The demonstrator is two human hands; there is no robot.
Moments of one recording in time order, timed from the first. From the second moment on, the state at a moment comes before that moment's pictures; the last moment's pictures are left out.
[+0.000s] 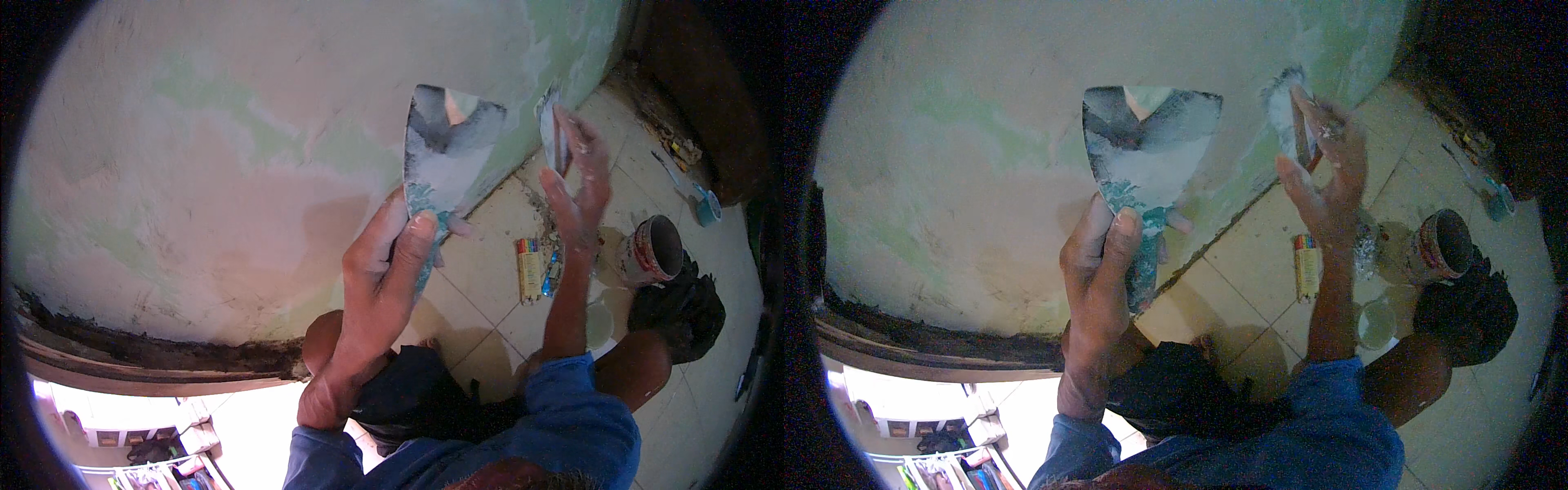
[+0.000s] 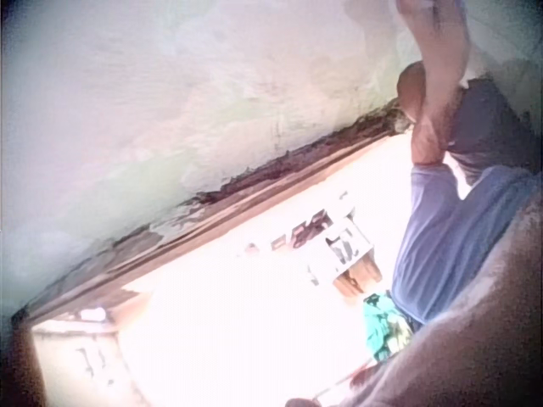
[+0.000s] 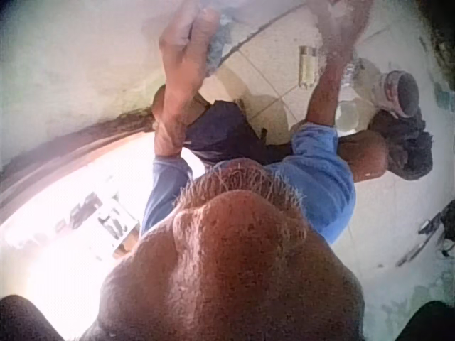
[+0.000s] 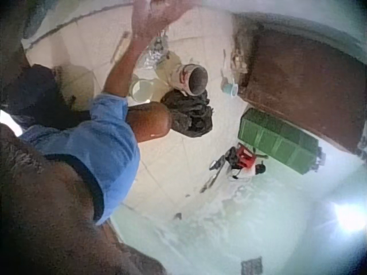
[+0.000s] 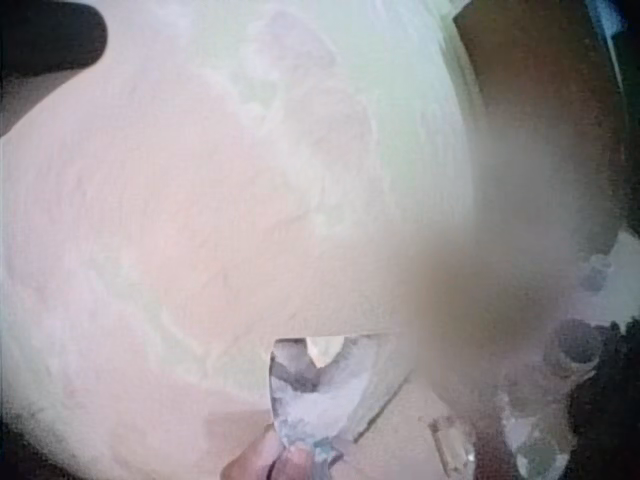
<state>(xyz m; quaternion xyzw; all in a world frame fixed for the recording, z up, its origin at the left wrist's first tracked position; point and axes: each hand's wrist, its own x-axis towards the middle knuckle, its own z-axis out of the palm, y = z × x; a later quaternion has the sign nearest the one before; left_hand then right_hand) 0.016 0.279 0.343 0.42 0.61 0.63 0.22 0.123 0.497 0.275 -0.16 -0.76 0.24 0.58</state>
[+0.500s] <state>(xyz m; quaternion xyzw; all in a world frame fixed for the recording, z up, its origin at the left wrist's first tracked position) 0.011 0.277 0.334 0.51 0.65 0.56 0.07 0.127 0.514 0.285 -0.12 -0.89 0.01 0.45</state>
